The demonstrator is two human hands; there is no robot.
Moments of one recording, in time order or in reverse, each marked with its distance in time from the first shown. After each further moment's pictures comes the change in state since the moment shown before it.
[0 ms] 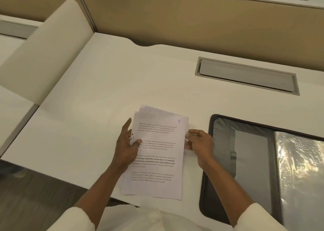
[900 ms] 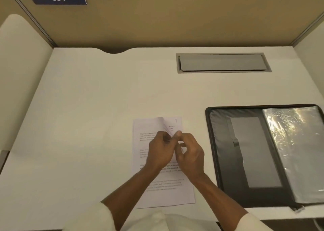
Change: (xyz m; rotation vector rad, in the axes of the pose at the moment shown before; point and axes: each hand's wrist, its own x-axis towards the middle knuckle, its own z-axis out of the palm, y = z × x) left_hand 0.028 0.050 0.065 0.234 -0.381 0.002; right_hand -0.042 0.040 0.073 -0.541 0.329 -0.826
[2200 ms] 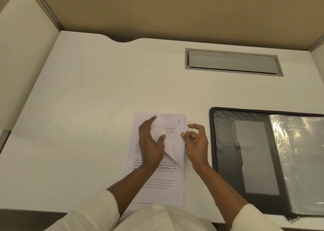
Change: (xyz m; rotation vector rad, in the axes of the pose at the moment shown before) left_hand 0.013 -0.042 0.007 -0.092 0.480 0.202; right_hand 0.031 0.018 -0.009 0.419 -0.133 0.578
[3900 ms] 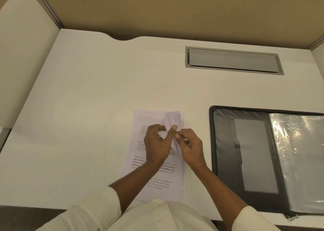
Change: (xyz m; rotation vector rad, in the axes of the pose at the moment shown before) left_hand -0.009 0.020 0.011 -0.017 -0.087 -0.110; right_hand -0.009 0.010 0.004 -0.127 -0.165 -0.249
